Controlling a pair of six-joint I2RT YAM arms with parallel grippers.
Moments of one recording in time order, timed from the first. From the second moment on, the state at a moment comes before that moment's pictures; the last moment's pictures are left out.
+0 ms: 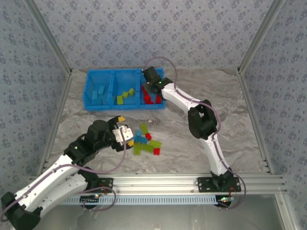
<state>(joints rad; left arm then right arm) -0.72 0.68 0.60 -0.45 0.05 0.65 0.64 2.30 2.06 -0.55 0.31 0.09</state>
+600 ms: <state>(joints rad) -0.70 0.83 0.71 -0.48 -0.09 0.37 0.66 1.51 1.45 -0.47 0.19 0.13</state>
